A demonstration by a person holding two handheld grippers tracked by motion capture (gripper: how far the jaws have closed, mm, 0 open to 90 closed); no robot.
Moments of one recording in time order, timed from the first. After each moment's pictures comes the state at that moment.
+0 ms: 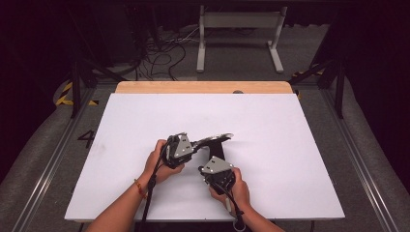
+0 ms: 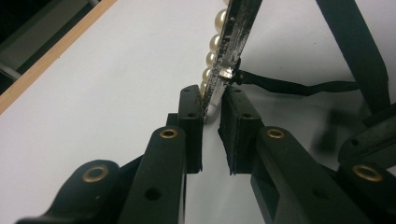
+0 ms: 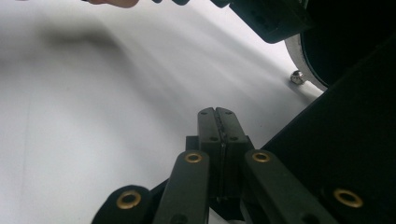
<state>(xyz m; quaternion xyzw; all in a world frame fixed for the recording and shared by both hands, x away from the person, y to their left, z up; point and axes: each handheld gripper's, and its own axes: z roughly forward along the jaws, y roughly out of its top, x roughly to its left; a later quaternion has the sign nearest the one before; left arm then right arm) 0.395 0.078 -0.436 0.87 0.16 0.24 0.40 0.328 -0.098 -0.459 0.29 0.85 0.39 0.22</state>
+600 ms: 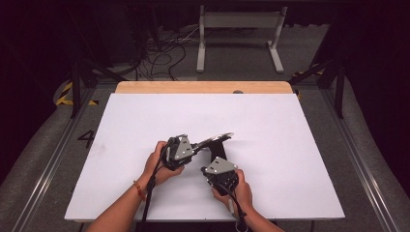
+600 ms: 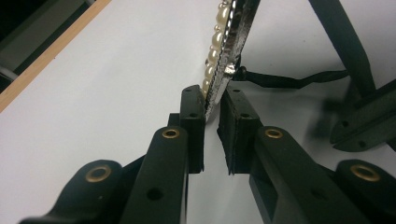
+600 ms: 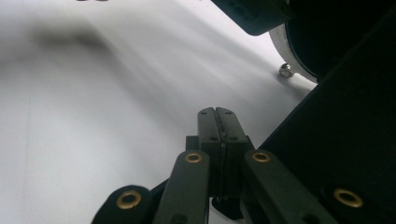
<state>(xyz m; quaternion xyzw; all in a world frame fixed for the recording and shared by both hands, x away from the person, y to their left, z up) 0.389 0.077 -0.433 0.88 0.14 0.24 0.39 0.325 -0.107 -0.458 0.30 0.84 0.39 0.21</state>
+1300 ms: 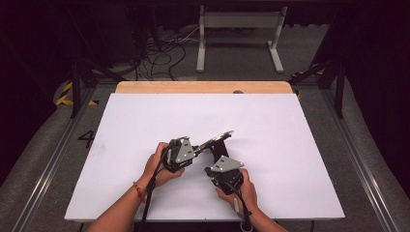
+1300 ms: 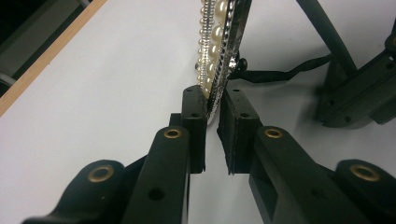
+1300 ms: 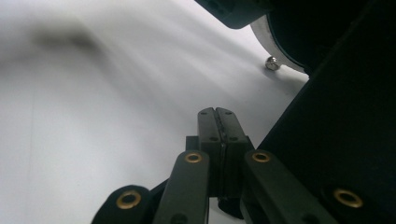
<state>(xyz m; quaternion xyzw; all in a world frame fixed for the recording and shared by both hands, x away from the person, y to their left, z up) 0.383 0.074 -0.432 0.88 0.13 0.24 0.38 0.327 -0.121 -0.457 0.32 0.84 0.39 0.19</state>
